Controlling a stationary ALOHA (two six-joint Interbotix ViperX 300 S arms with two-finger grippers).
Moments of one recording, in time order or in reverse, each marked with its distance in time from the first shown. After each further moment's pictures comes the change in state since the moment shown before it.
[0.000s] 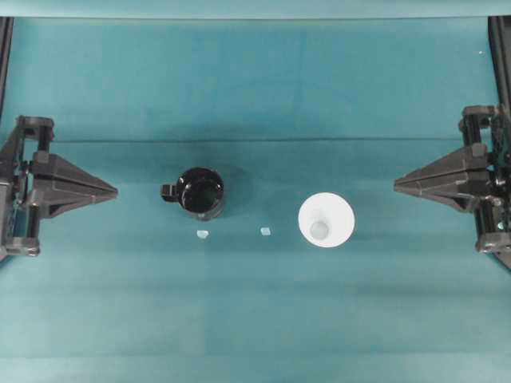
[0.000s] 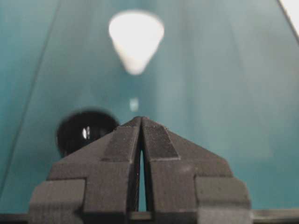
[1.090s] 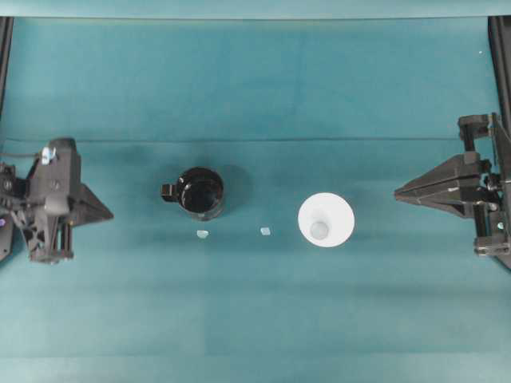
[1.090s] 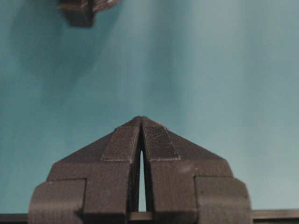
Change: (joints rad) left arm 0.048 0.272 0.051 0.003 0.196 -0.008; right arm 0.000 0.005 0.000 0.002 0.161 0.037
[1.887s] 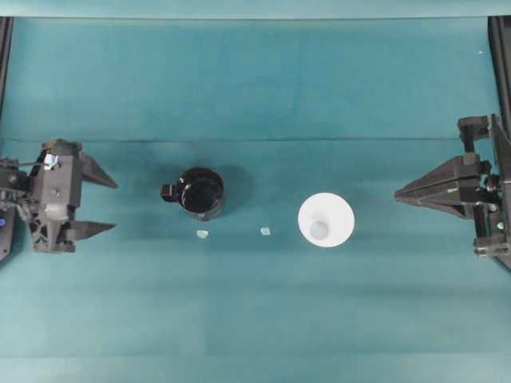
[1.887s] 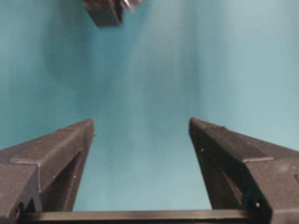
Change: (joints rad) left arm 0.066 0.081 0.028 0.003 -0.160 0.225; right arm 0.000 0.000 0.002 0.000 0.020 0.003
